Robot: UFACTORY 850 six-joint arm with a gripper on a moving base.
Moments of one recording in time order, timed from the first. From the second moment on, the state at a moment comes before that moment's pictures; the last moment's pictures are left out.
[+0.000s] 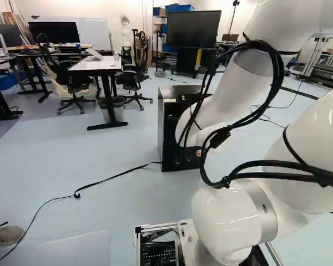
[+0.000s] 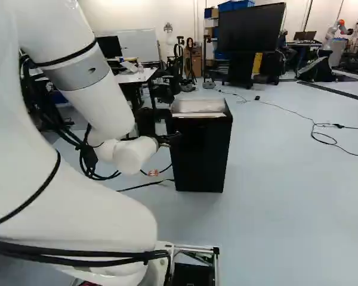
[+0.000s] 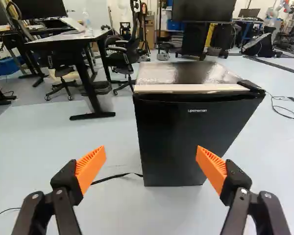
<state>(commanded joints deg) 1.7 9.9 -10.3 1.2 50.0 0.0</state>
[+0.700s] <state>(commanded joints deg) 7.9 4.2 -15.7 7.6 50.0 0.0</state>
